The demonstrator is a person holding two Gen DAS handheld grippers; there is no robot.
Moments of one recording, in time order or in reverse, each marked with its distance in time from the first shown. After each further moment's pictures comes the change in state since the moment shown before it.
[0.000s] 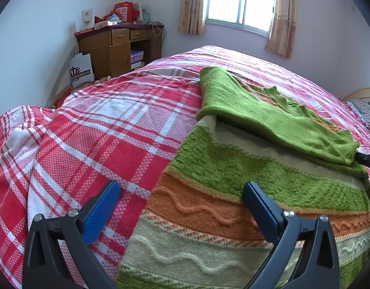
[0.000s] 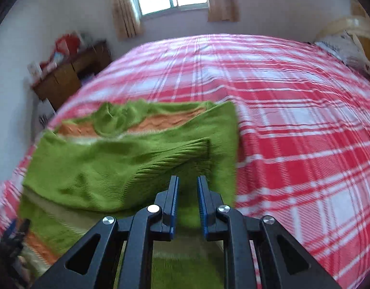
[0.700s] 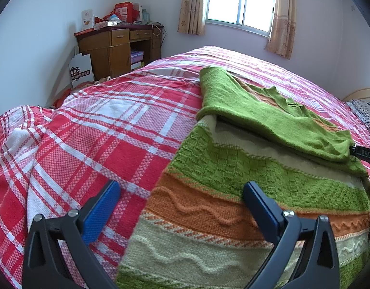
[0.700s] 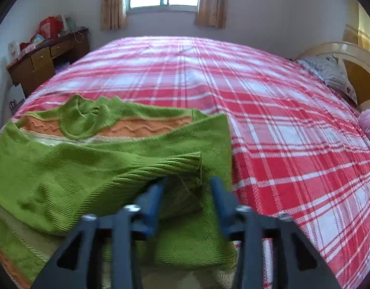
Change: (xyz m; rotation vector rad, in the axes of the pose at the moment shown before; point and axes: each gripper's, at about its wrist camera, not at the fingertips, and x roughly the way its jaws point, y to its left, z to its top) left arm 0.000 0.000 0.000 0.002 0.000 0.004; right arm 0.026 0.017 0.011 -0.059 -0.005 -0.227
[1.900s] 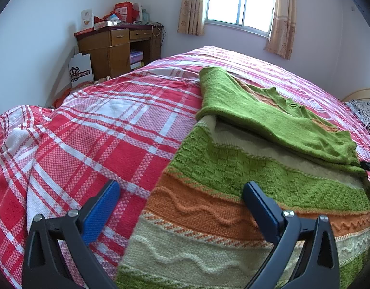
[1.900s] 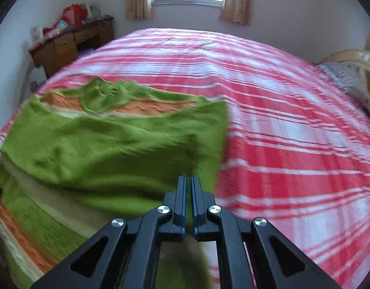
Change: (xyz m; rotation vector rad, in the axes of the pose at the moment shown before) left arm 0.000 0.000 0.000 0.000 0.001 0.000; right arm -0.024 -0.028 -0.015 -0.125 0.027 0.105
